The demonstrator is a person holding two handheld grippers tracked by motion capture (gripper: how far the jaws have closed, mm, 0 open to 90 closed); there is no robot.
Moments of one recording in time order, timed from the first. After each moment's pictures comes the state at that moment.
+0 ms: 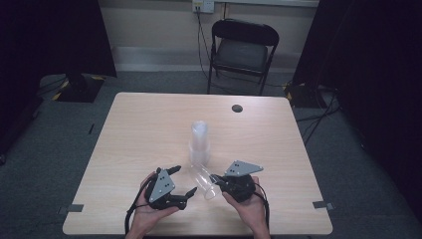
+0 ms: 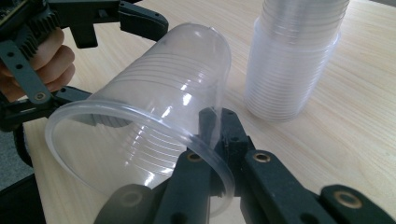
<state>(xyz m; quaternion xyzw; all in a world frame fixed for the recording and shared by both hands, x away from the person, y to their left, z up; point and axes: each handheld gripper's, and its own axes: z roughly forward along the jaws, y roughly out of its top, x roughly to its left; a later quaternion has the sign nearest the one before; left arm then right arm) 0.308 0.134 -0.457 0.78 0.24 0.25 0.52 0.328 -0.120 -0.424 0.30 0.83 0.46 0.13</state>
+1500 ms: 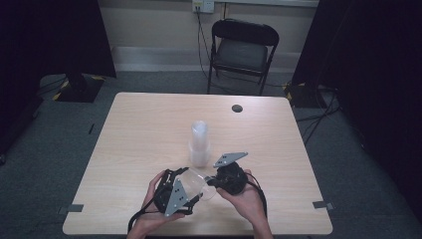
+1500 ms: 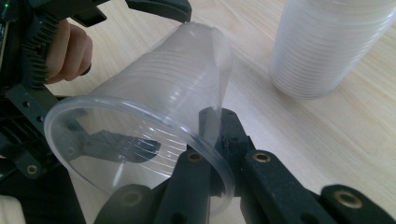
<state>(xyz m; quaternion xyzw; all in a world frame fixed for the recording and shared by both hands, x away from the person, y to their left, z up) 0.299 0.111 -0.465 0.81 0.12 0.35 0.46 0.348 -0.099 -0.410 0.30 0.87 0.38 0.05</state>
